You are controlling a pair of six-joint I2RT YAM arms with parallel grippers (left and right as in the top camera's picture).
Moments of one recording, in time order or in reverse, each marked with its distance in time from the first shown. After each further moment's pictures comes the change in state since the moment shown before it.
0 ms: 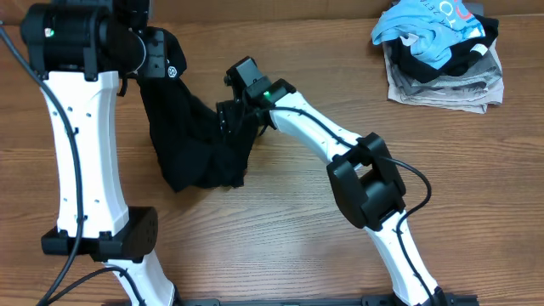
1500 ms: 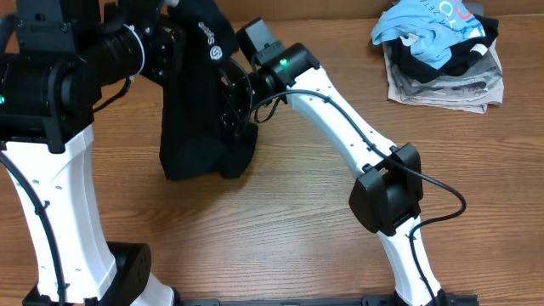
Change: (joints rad) left arm -0.024 -0.201 0.000 0.175 0.497 0.265; right arm -0.045 -0.108 0.224 -0.307 -0.445 -0.397
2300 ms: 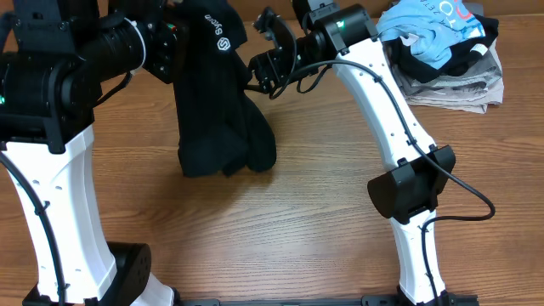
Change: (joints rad) left arm 0.000 -0.001 0.000 0.086 0.049 0.071; right arm -0.173 0.000 0.290 -0.354 0.033 -0.074
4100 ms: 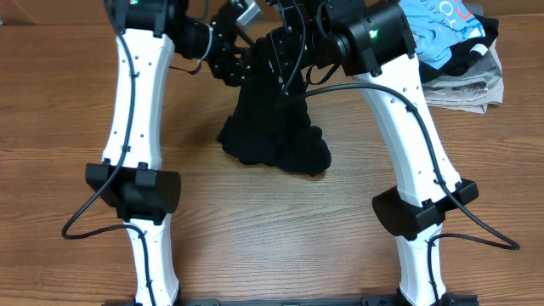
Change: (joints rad) left arm -0.055 0.495 -0.021 -0.100 0.471 0.419; right arm 0.064 -0.119 0.256 -0.133 0.368 0.186
